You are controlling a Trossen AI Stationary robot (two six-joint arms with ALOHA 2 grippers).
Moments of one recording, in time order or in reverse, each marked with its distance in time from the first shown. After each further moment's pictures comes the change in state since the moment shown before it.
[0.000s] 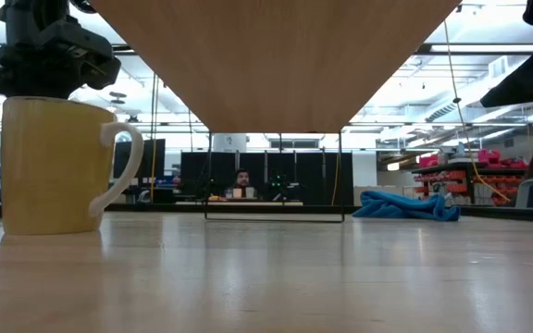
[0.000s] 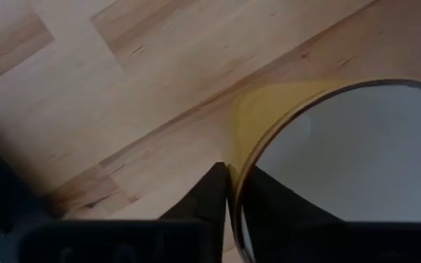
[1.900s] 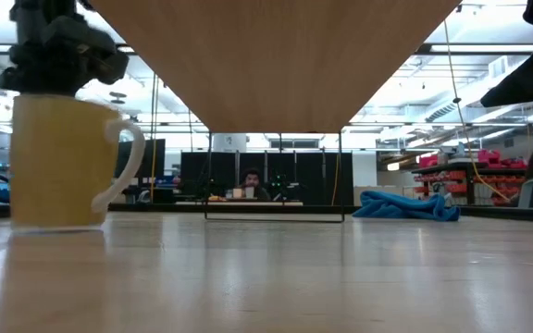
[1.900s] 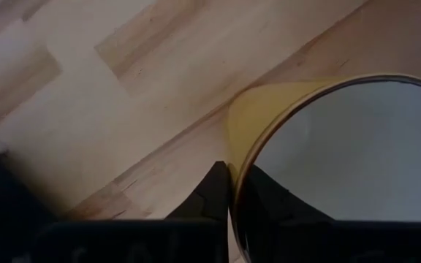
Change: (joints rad) left arm 0.034 0.002 0.032 -0.017 -0.018 0.129; right arm 0.000 0.000 0.000 0.008 0.001 -0.019
